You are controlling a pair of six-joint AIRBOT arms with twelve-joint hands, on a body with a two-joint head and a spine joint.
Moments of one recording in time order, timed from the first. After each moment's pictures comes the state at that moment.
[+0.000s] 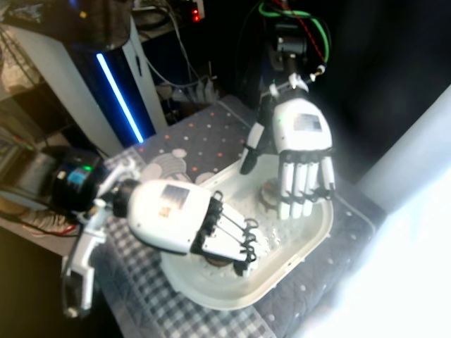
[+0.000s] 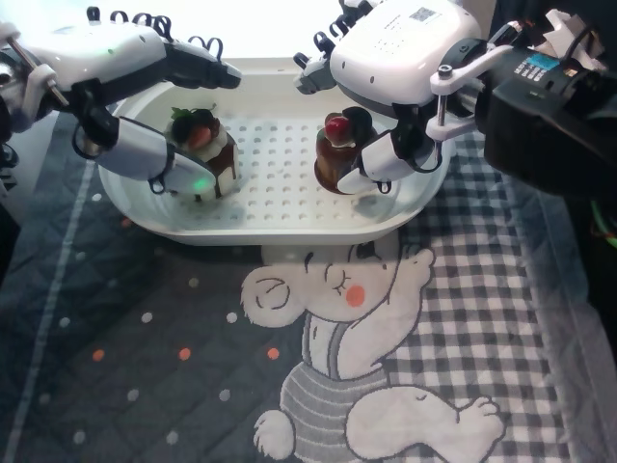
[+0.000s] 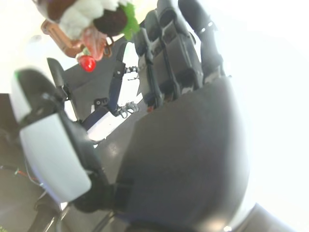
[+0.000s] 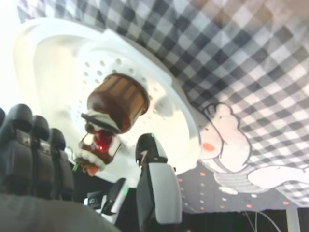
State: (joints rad) left arm 0.51 -1.14 1.28 -0.20 -0.33 1.29; right arm -0.51 -1.20 1.26 0.14 0.35 -1.36
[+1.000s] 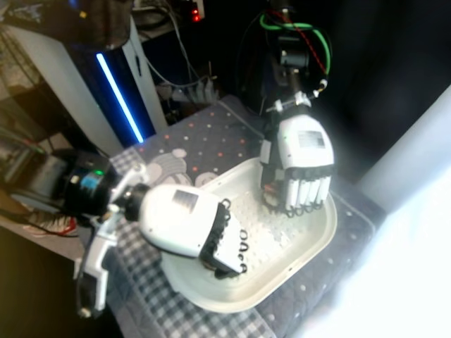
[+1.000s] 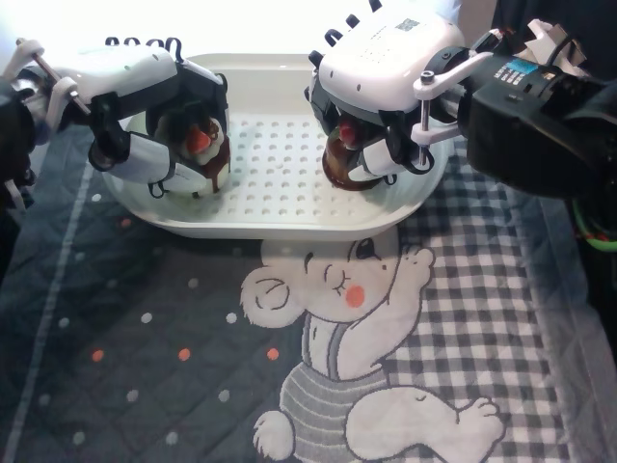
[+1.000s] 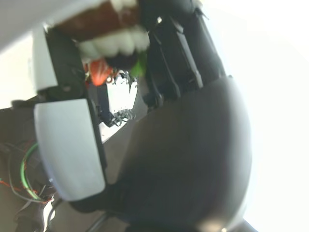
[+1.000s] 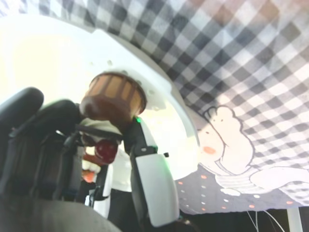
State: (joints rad) left arm 0.54 -1.20 1.34 -0.27 -0.31 1.27; right arm -0.51 -1.24 1.29 0.16 0.32 -1.36
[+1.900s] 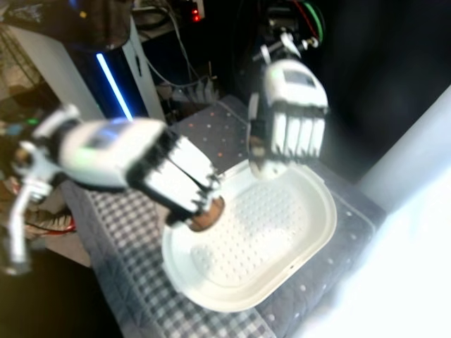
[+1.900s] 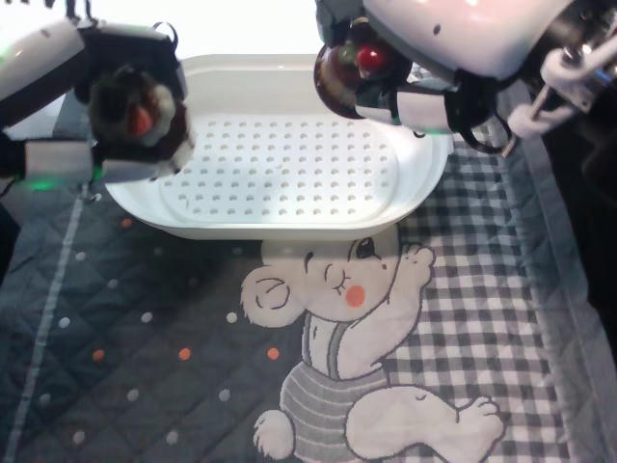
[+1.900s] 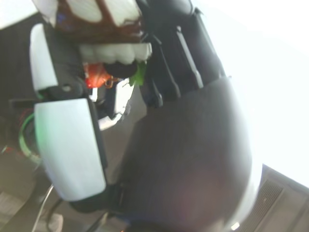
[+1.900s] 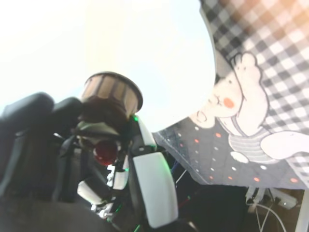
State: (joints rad) left arm 0.63 -0.86 0.94 -0.09 -0.70 1.19; right arm -0.51 -0.90 0.88 0.05 0.71 -1.36
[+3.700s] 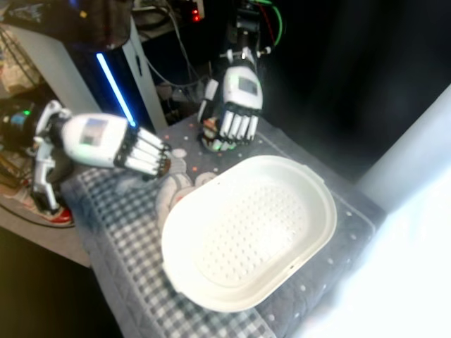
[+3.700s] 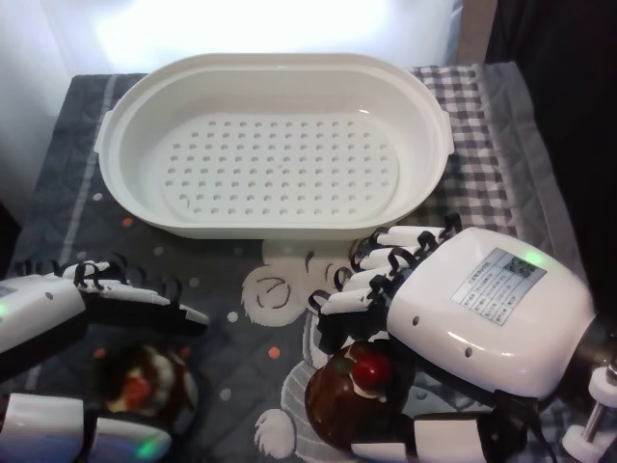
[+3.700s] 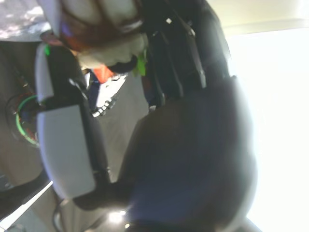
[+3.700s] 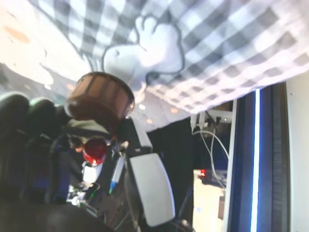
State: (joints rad) left arm 1.09 -0.81 0.70 -0.18 -0.80 0.98; right arm -1.02 -0.84 0.62 0.12 0.87 -1.16
